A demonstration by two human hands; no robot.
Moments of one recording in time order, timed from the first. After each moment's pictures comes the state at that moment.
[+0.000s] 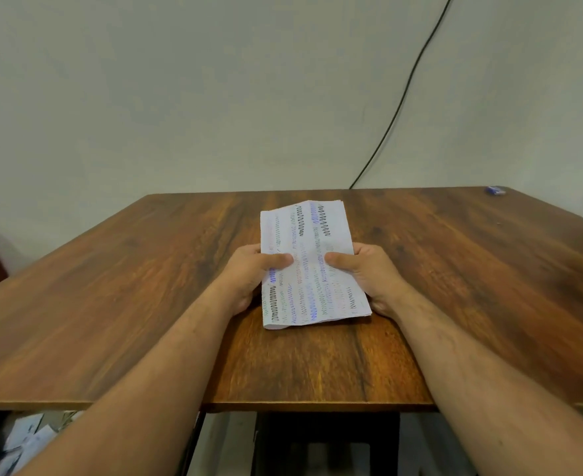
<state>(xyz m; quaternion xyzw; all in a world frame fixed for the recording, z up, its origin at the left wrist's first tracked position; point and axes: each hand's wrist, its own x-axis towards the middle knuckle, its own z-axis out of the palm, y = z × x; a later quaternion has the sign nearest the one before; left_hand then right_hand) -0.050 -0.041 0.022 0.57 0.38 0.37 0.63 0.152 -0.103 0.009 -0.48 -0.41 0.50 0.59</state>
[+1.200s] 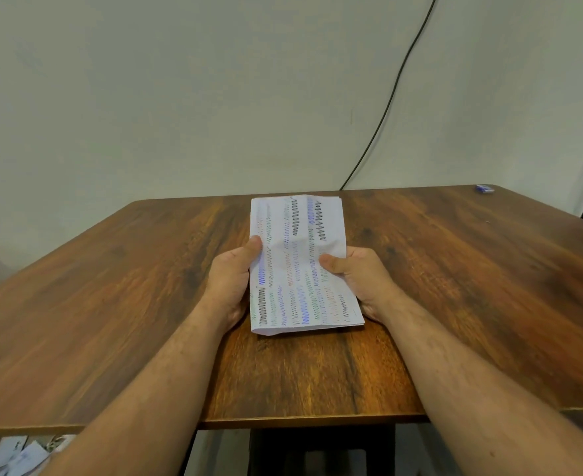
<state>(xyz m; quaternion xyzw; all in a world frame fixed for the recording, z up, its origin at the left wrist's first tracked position) -0.046 -0.049 0.018 0.48 0.36 0.47 0.65 0.157 -0.098 0.005 -0.49 -0.39 0.49 0.60</state>
